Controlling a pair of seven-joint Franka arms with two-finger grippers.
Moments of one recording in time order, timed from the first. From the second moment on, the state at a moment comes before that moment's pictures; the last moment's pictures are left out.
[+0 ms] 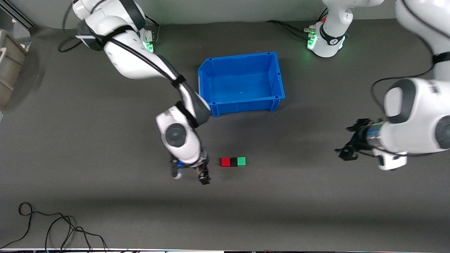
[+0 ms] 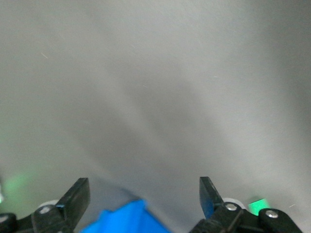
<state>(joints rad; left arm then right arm) -0.04 0.36 -0.02 -1.54 -0.16 1.66 -0.95 0.45 0.84 0.06 -1.12 0.05 2.09 1.83</state>
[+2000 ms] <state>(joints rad) -0.03 0.01 -0.03 -1.60 -0.04 1.61 -0.02 0.04 0.04 -0.04 -1.63 -0.01 1.71 0.11</state>
